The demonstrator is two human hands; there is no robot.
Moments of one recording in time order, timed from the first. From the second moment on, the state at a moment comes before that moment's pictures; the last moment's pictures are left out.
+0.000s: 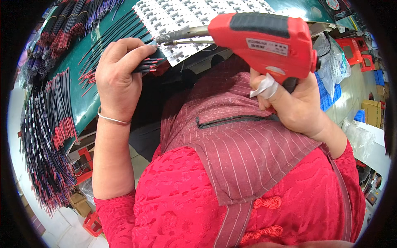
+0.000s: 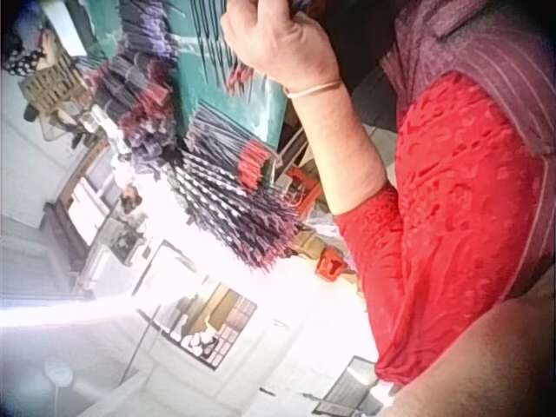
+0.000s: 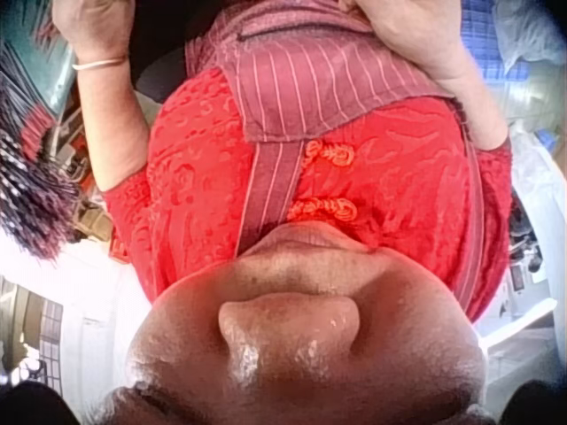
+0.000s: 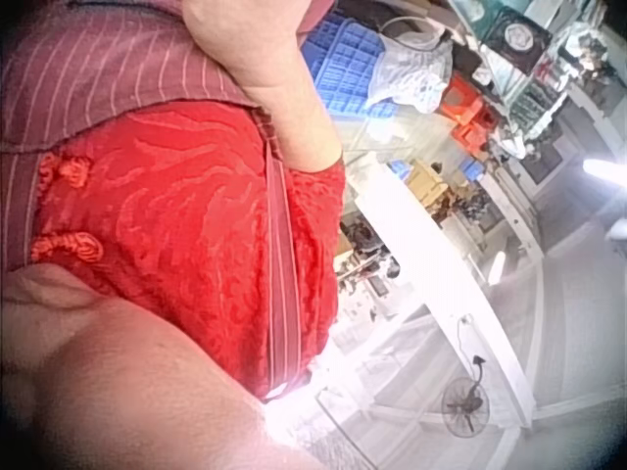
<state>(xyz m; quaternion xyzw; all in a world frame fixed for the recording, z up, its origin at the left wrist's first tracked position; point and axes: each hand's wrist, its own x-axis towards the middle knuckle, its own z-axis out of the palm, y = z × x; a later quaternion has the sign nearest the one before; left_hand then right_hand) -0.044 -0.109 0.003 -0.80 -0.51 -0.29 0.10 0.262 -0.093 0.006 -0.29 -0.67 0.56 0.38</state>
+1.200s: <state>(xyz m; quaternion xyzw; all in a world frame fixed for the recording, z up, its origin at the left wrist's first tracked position) -0.039 -0.107 0.009 -0.81 -0.48 -0.29 0.18 0.267 -0.091 0.006 -0.28 -0.57 0.65 0.42</state>
